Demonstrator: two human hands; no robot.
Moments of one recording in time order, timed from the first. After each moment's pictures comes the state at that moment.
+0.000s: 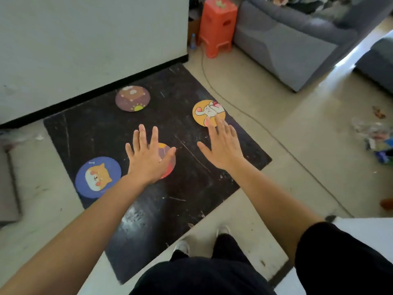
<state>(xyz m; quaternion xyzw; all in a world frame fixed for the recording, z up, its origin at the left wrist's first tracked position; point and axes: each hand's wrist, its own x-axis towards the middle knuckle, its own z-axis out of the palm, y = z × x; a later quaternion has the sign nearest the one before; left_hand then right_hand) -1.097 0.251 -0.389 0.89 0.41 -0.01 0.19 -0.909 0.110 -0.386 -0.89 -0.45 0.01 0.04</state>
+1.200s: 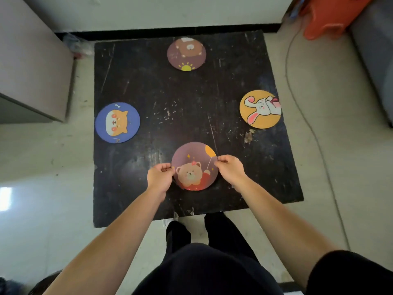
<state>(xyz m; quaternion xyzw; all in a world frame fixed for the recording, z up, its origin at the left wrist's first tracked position) -1.094 0.162 -0.509 0.33 0.76 0.18 0.53 -0.879 0.122 -0.507 -0.81 -0.27 0.49 0.18</state>
